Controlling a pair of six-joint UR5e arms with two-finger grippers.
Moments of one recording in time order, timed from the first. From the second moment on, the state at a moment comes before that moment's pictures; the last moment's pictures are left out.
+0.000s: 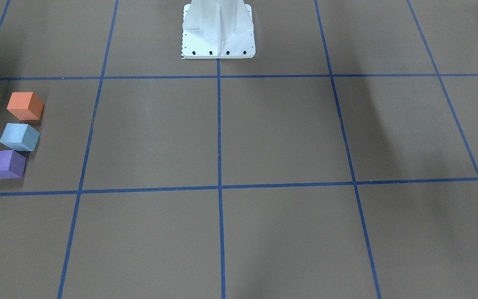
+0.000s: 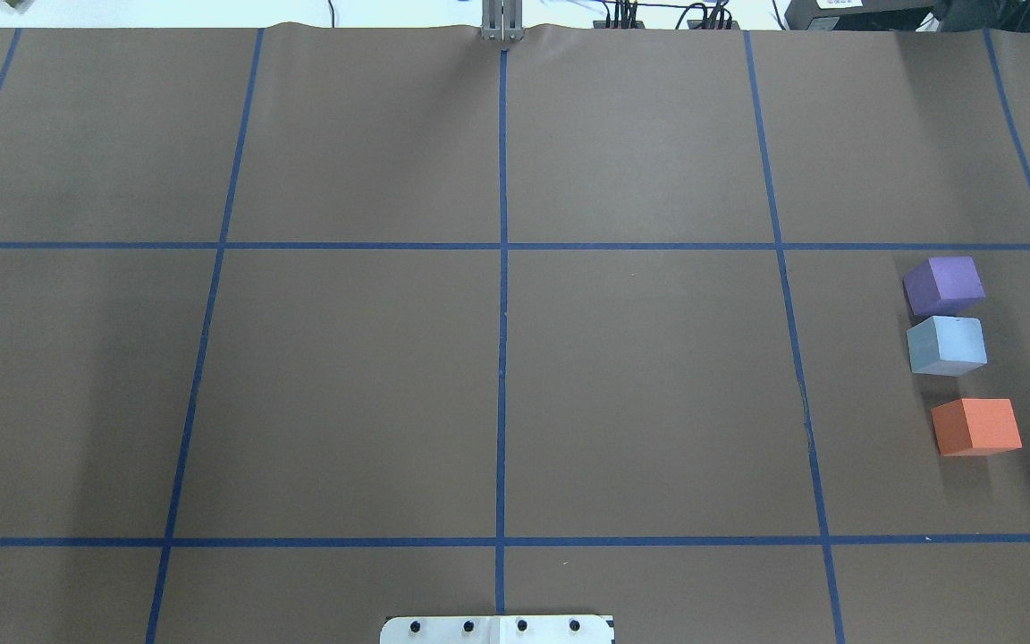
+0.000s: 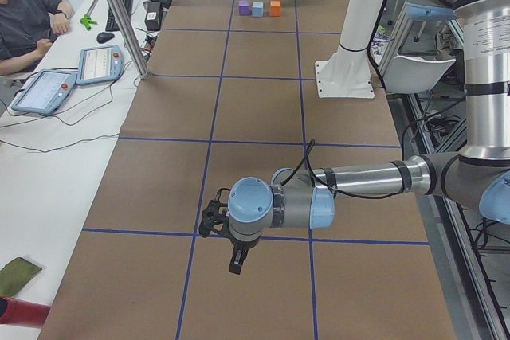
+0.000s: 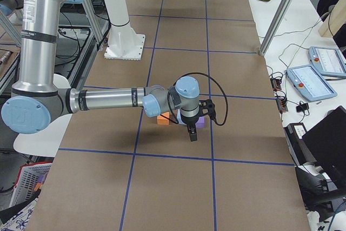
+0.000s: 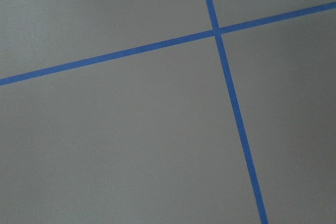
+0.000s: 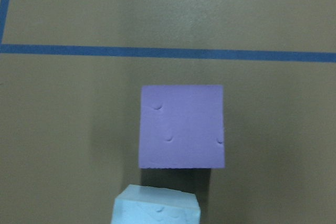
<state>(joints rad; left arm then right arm) -1.70 -1.40 -1.65 -1.69 -2.37 0.31 1.47 -1.70 1.81 -1.47 2.27 0.00</state>
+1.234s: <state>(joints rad) -1.68 -1.41 -1.80 -1.52 -2.31 0.23 1.56 -1.71 1.85 -1.69 2.35 -0.12</state>
